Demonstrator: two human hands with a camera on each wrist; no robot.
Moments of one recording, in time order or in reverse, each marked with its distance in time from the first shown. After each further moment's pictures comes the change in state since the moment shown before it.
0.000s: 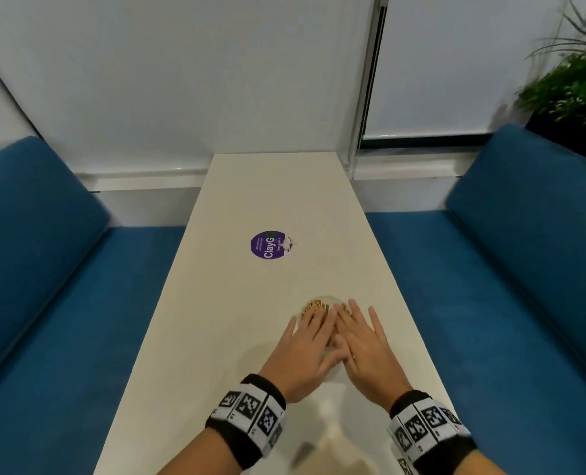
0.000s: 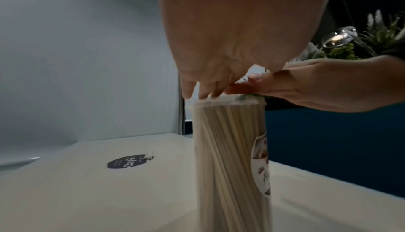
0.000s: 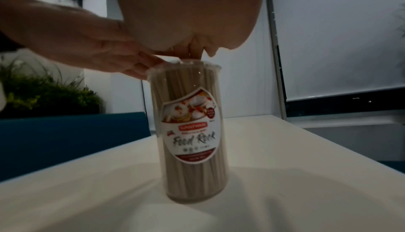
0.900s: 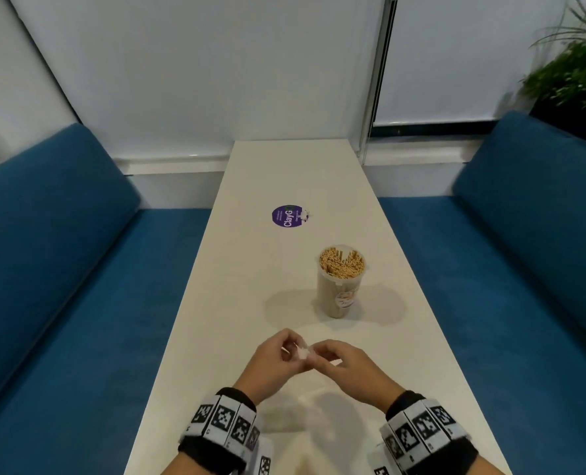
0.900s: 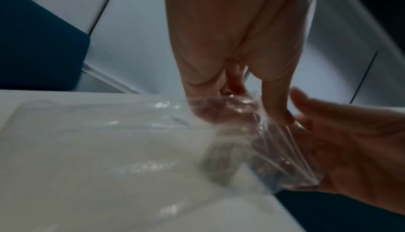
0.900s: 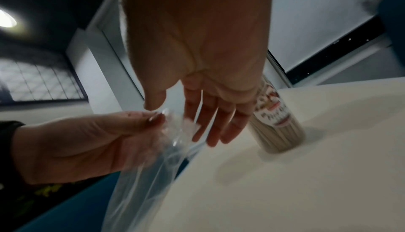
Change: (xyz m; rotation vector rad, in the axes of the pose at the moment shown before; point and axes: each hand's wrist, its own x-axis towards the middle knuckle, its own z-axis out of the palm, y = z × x) left_hand -0.150 -0.002 0.044 -0.927 0.260 -0.276; right_hand -0.094 -0.116 -0.008 0.666 -0.384 0.378
